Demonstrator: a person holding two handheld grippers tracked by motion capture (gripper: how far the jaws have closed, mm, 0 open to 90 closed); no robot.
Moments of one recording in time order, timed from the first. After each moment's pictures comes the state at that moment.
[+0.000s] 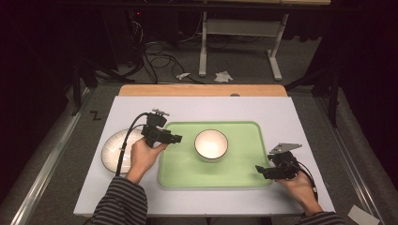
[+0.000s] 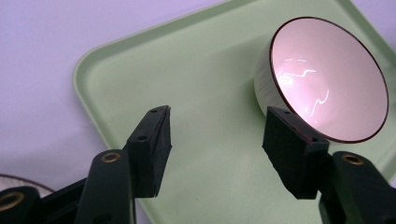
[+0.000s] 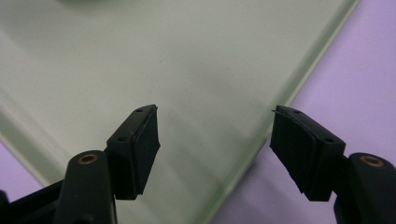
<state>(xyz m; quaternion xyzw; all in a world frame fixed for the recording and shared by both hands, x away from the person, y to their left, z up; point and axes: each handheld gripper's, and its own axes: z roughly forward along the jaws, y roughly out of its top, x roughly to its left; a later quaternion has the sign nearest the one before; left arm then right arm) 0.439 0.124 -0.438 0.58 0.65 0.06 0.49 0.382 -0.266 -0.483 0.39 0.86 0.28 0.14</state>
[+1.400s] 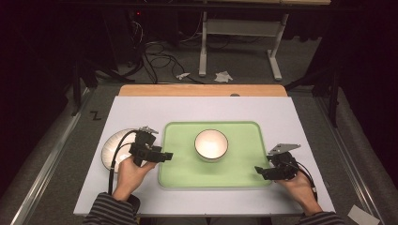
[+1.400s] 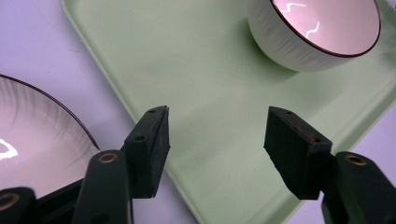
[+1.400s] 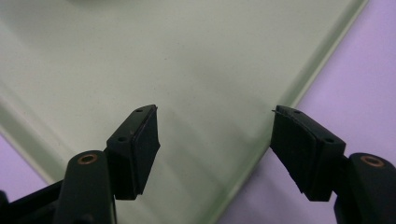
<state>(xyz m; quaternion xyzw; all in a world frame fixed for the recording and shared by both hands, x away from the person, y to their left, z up) 0.388 0.144 -0.456 0.58 0.65 0.04 0.49 0.381 -0.264 -0.483 0.39 0.87 0.28 0.14</state>
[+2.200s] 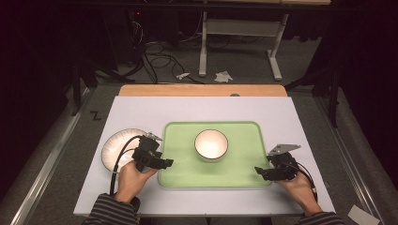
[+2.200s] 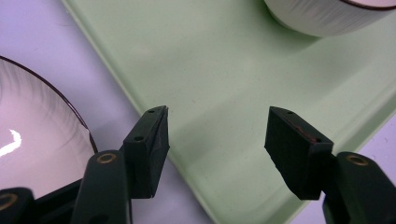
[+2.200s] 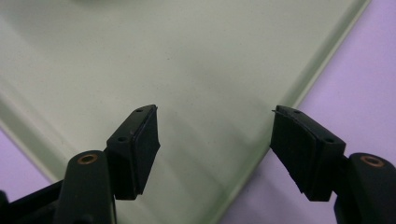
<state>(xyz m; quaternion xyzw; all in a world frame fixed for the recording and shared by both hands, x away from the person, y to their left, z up) 0.379 0.134 -0.476 0.62 0.64 0.06 0.46 0.379 -0.263 -0.483 0.38 0.87 0.28 0.14</state>
